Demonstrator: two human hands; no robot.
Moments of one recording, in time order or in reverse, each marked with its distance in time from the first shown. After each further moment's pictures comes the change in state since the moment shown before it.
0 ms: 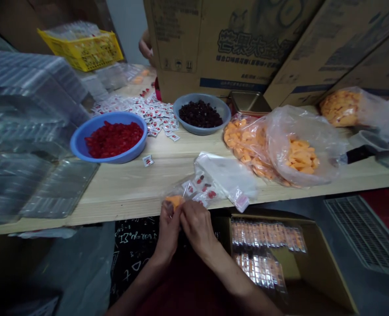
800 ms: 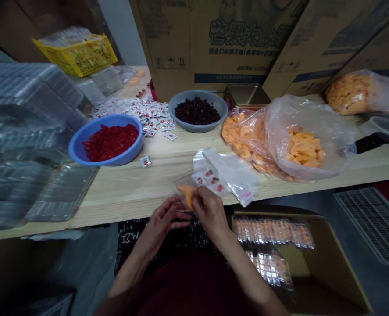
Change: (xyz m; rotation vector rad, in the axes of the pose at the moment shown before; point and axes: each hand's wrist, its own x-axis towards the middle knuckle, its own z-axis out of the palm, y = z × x) left_hand 0.004 0.044 -0.016 -0.018 -0.375 -0.198; right_hand 0.014 0.023 -0.038 0.272 0.050 0.226
